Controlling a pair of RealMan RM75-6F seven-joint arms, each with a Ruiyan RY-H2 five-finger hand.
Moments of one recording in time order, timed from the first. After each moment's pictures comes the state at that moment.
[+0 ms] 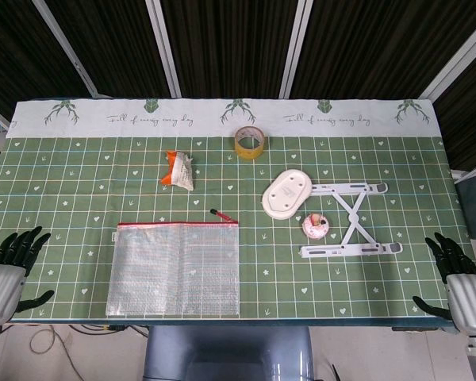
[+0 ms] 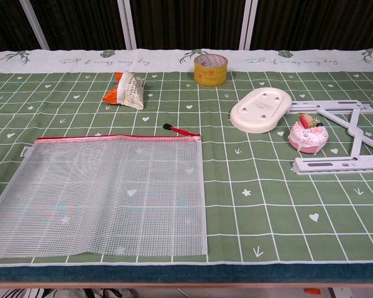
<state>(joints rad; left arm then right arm) -0.09 -1.09 0.04 -1.65 1.62 1.47 0.06 0.02 -1.06 0.03 -1.65 -1.56 1.51 0.04</state>
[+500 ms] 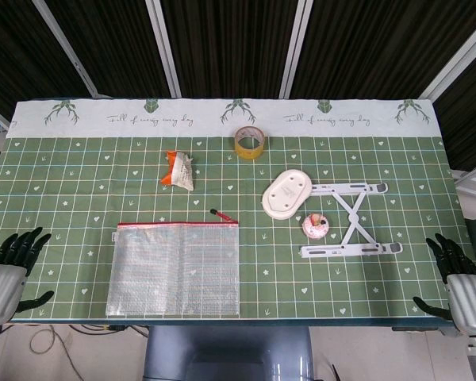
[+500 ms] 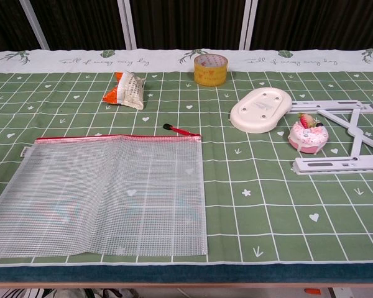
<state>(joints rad) -0.09 -1.09 0.04 -1.66 1.60 1.45 0.07 0.02 -1.06 0.03 -1.66 -1.54 1.50 0.03</state>
